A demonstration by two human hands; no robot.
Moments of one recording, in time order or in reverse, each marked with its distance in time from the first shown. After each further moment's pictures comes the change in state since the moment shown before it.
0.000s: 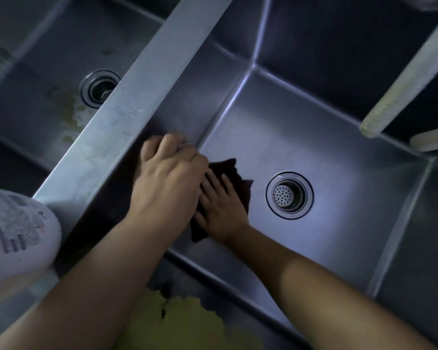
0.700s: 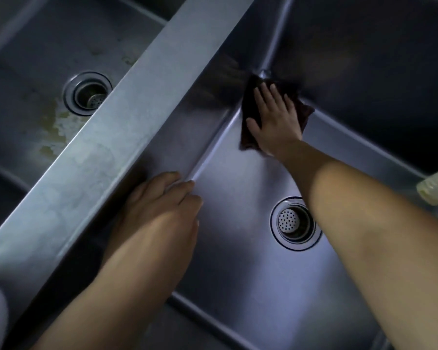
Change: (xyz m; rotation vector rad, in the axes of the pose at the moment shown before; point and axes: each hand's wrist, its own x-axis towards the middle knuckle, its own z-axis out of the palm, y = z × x) left_hand 0.003 -0.018 0.021 -0.140 -0.212 -0.067; right_hand 0.137 0.186 -0.080 -0.091 0.111 0.324
